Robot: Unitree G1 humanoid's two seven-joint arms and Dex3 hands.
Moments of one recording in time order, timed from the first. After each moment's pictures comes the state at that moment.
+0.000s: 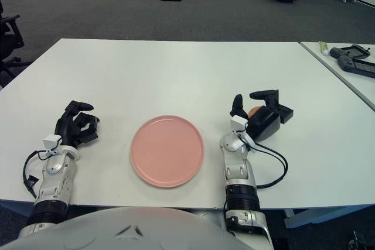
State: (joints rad) left arm 0.09 0.10 0.21 0.35 -0.14 -0.32 -0.06; right arm -0.04 0.02 -0.08 0.12 -0.46 -0.11 -0.98
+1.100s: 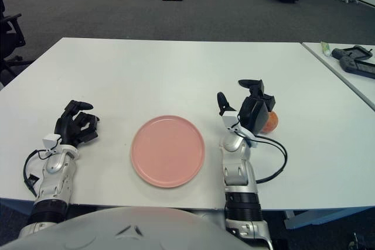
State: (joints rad) left arm 0.09 0.10 0.22 0.34 -0.16 -0.30 -0.06; right arm 0.07 -0.04 0.01 -0.17 -0.66 0.36 -0.48
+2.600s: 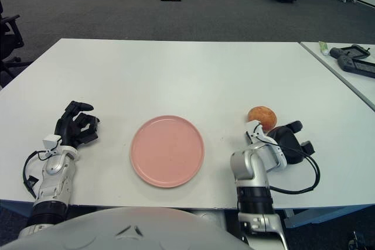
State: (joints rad) left arm 0.10 0.09 0.22 0.32 -0.15 -0.30 -0.06; right arm -0.05 -0.11 -0.09 0.02 -0.83 1.09 -0.28
